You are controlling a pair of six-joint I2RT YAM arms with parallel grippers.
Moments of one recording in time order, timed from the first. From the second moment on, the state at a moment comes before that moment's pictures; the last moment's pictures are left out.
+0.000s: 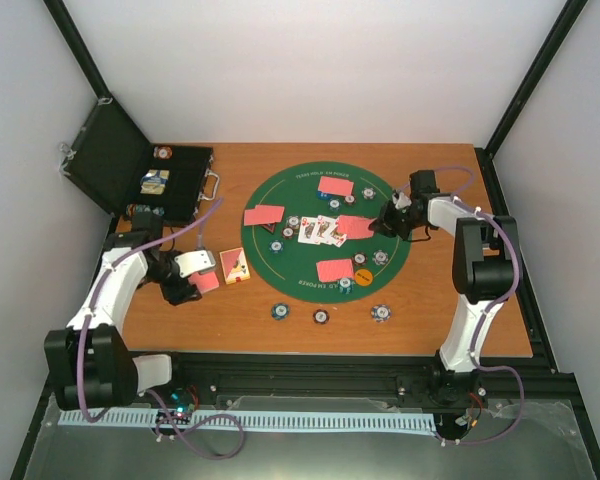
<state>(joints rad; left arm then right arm) 0.07 1.21 0.90 -1.11 0.32 1.14 0.07 1.93 1.26 -0.46 -0.66 0.52</state>
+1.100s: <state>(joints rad) 0.15 1.47 0.77 -0.76 0.26 1.22 0.05 1.95 1.32 -0.60 -0.53 0.42</state>
